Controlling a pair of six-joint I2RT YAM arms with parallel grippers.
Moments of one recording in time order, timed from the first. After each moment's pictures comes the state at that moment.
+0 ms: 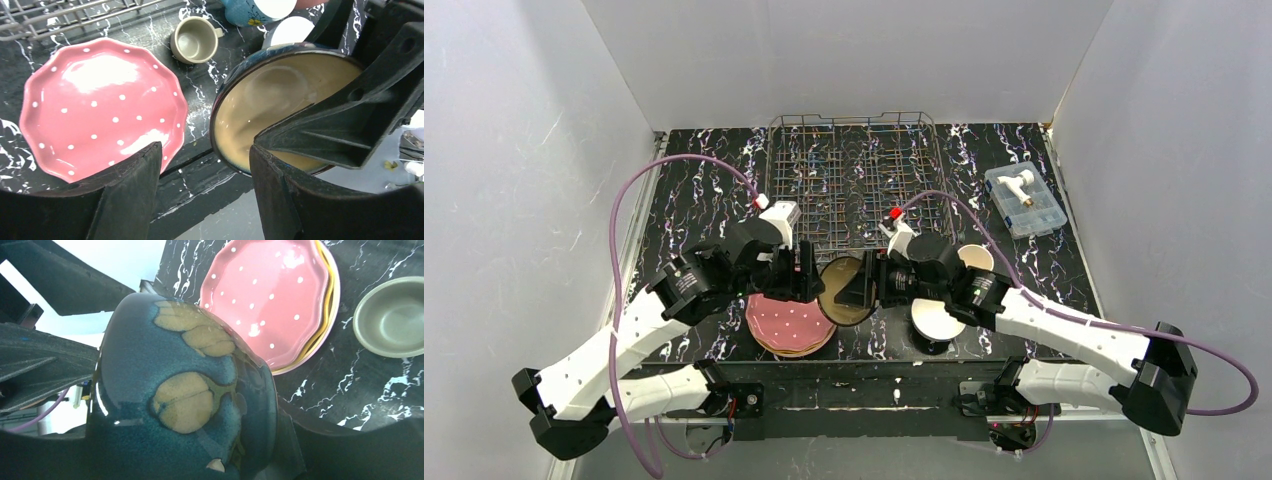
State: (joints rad) left arm -0.89 0.97 1.17 -0.95 -0.07 -0.62; right arm 1.02 1.08 0.78 -0.11 -0.23 0.90
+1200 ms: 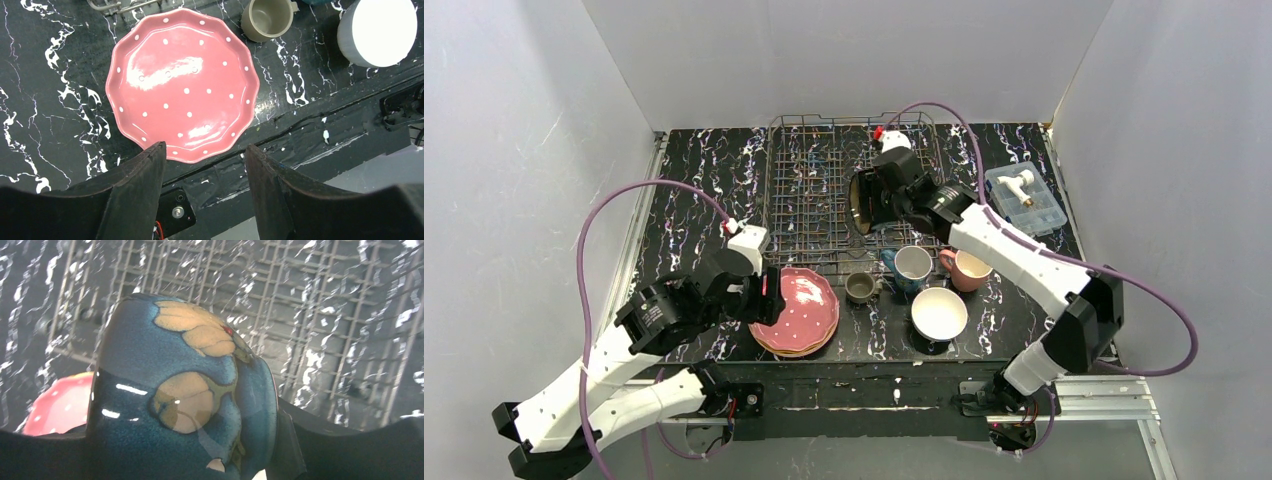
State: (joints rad) left arm -0.89 0.76 1.04 -1.10 -0.25 -0.51; right arm 0.82 1.51 1.43 -0.60 0.23 0.43
